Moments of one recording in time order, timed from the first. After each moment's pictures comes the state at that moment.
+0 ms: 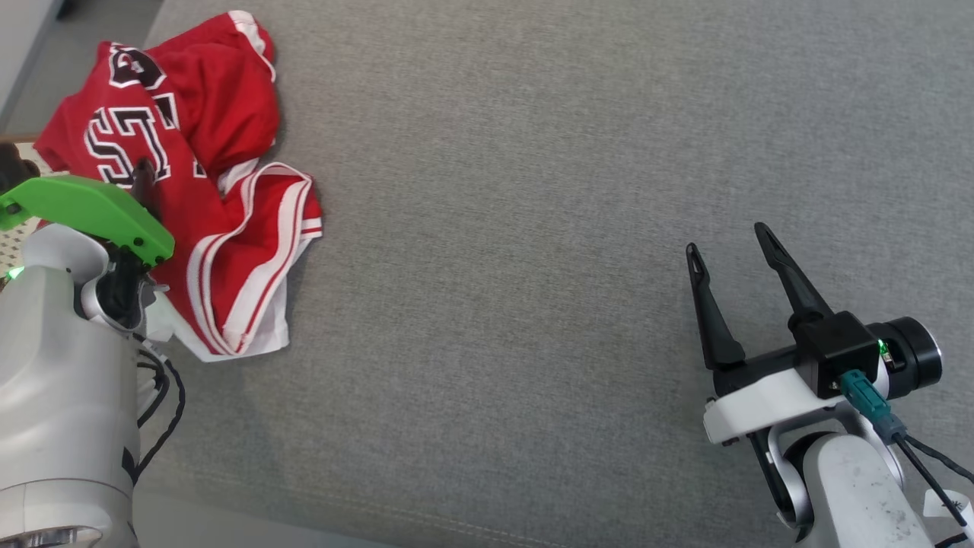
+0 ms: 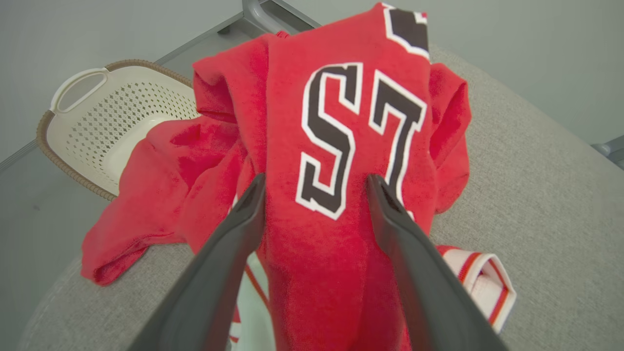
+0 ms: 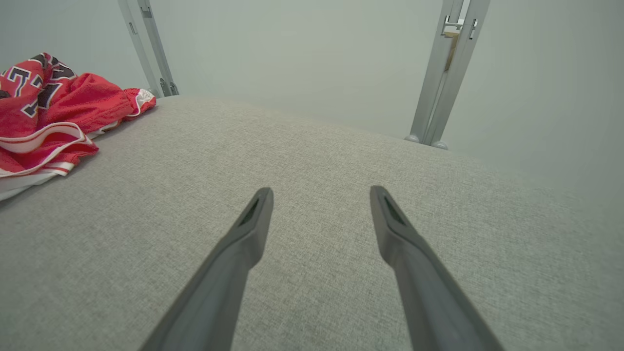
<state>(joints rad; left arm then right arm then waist) -0.89 0.21 0.08 1.03 -0.52 -0.06 0.13 -0.14 -0.05 0.08 -0.04 -0.09 0.13 -0.13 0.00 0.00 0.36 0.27</state>
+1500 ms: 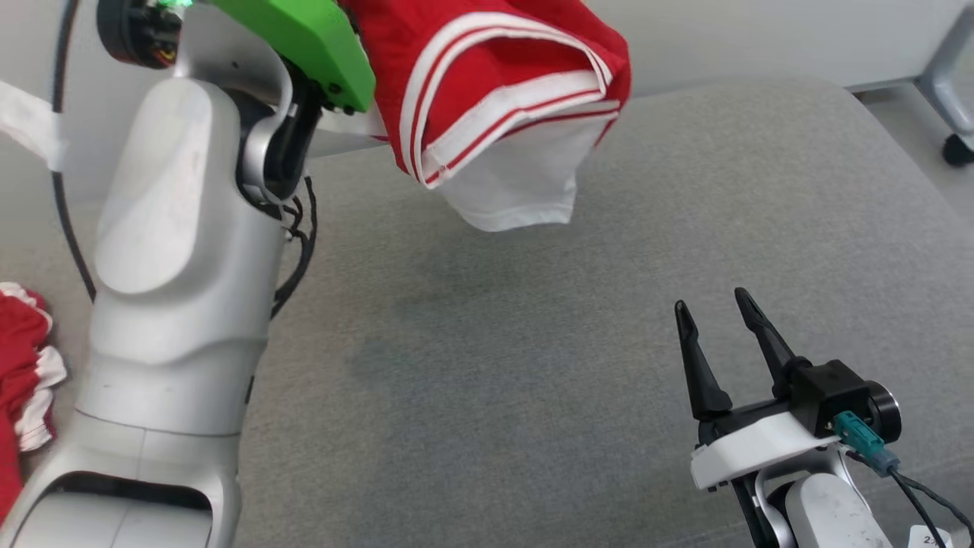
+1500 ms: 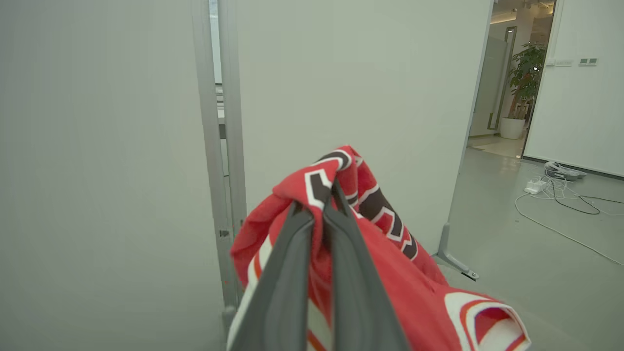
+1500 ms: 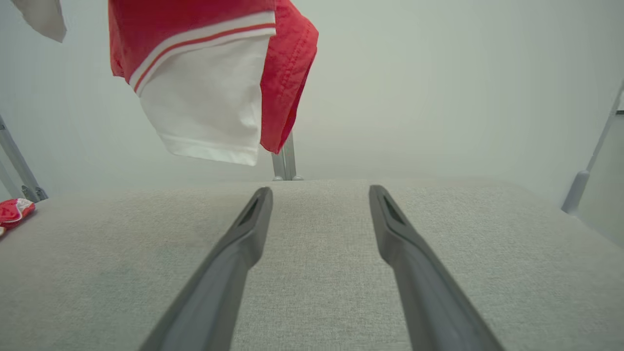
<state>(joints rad) -1.03 0.06 -0.28 0.49 -0.47 -0.11 0.16 -0.09 -0.05 0.11 0.14 0.09 0.13 -0.25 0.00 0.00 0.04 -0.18</state>
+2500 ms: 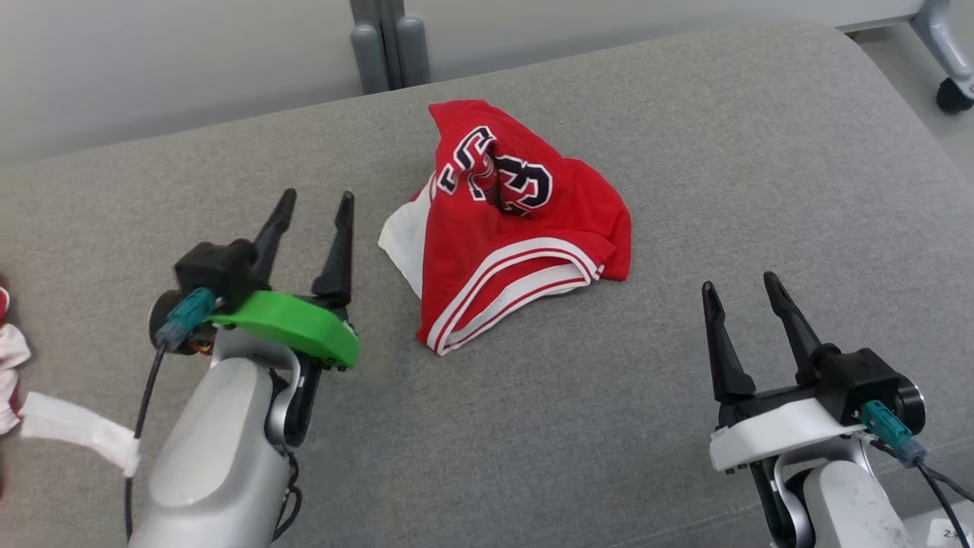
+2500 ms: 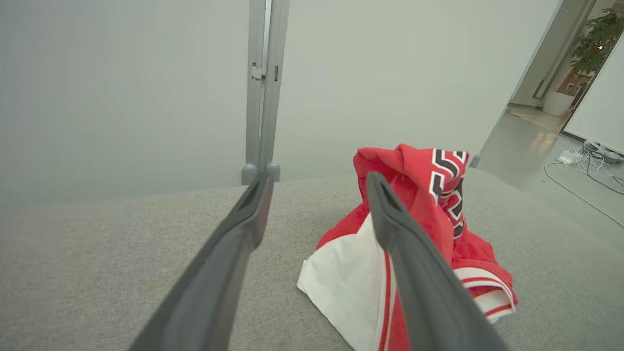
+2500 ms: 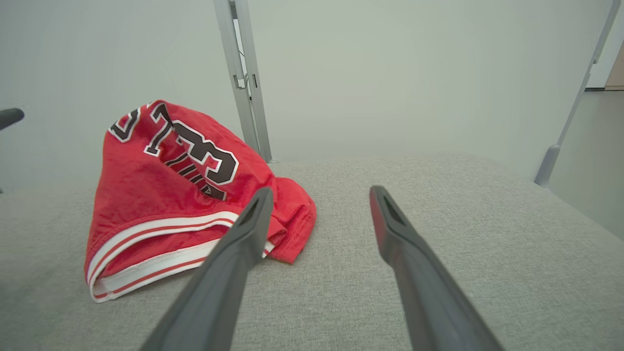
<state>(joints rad) -0.55 0.13 -0.35 0.57 -0.47 -0.09 -0.26 -0.11 -0.05 0.06 0.14 0.11 0.13 -0.26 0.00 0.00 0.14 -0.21</state>
